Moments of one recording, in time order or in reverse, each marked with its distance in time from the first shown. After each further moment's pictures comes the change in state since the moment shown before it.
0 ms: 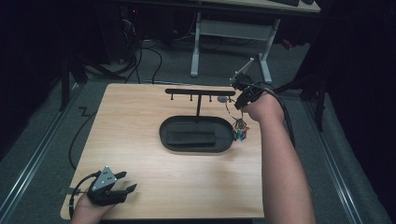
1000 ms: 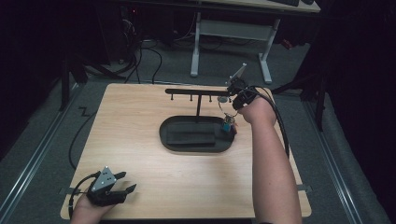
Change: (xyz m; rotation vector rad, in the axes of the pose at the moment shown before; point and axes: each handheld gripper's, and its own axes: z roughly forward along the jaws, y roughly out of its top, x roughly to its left) left arm -0.001 -0.001 -0.001 0.000 0.004 0.008; right arm 0.002 0.005 0.030 0.003 -0.086 -0.010
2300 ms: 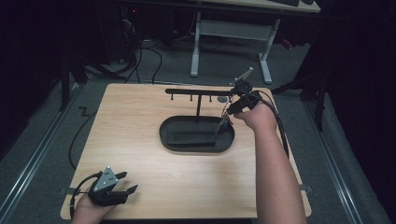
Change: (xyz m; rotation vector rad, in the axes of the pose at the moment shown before) left arm -0.002 0.001 0.004 0.011 -0.006 0.013; right arm 0.002 -0.017 -0.001 -0.083 -0.018 0.118
